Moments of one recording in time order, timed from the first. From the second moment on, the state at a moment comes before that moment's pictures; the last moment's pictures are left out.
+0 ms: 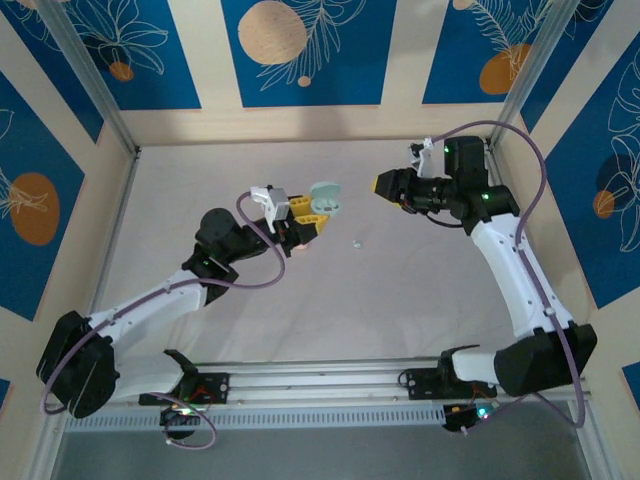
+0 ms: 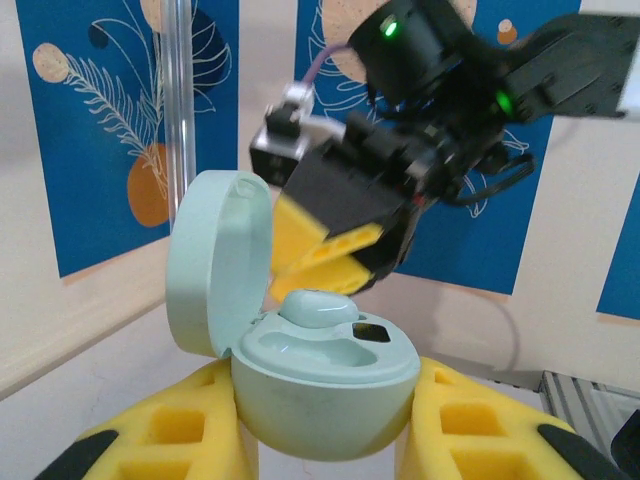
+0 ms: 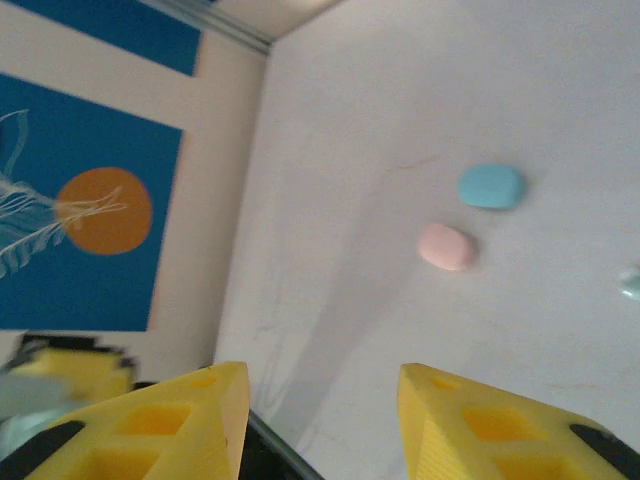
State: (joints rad) left arm -0.67 1.21 0.76 0.66 0.51 -0.16; right arm 0.18 1.31 1.34 -0.74 -0.70 0.58
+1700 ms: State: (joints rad) left arm -0.67 1.15 0.76 0.62 0.48 -0.15; right arm 0.39 2.21 1.70 -1.03 -0.38 0.12
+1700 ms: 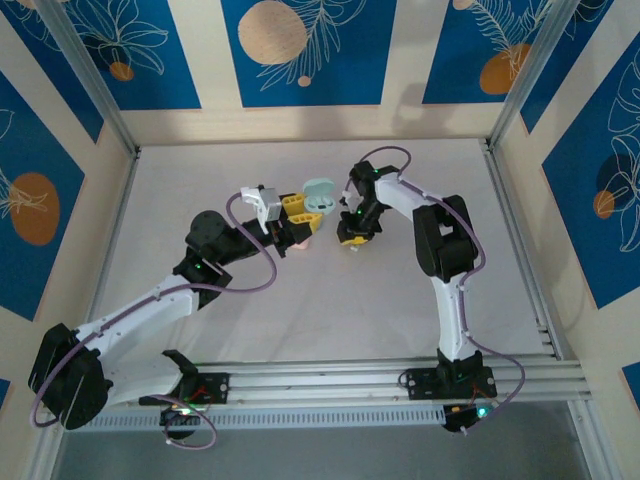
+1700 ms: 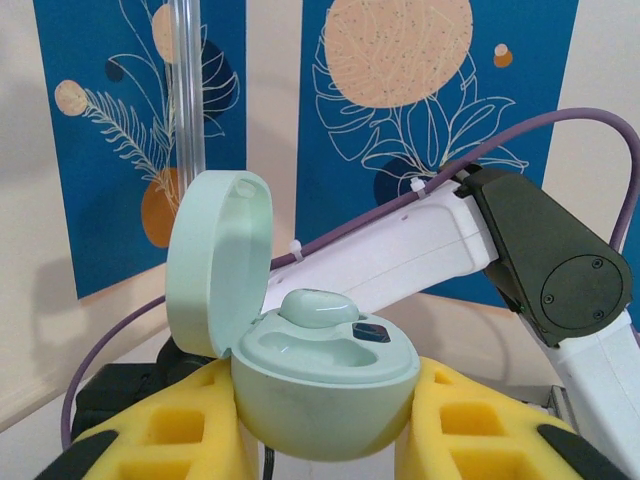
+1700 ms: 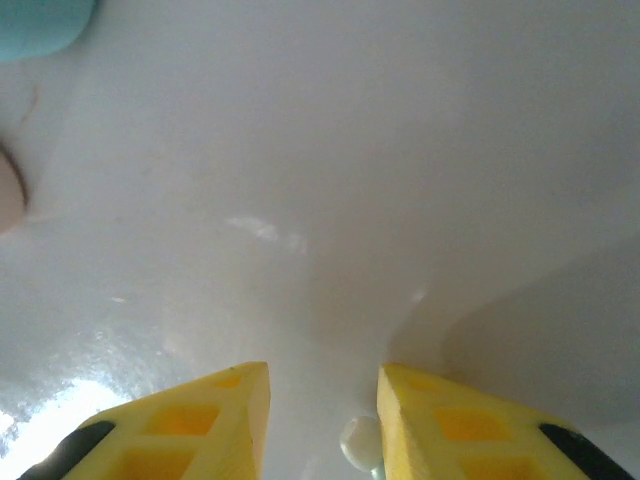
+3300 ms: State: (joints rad) left arm -0.67 1.15 0.76 0.61 0.48 -0.15; right arm 0.31 1.94 1.28 -0.75 -0.53 0.59
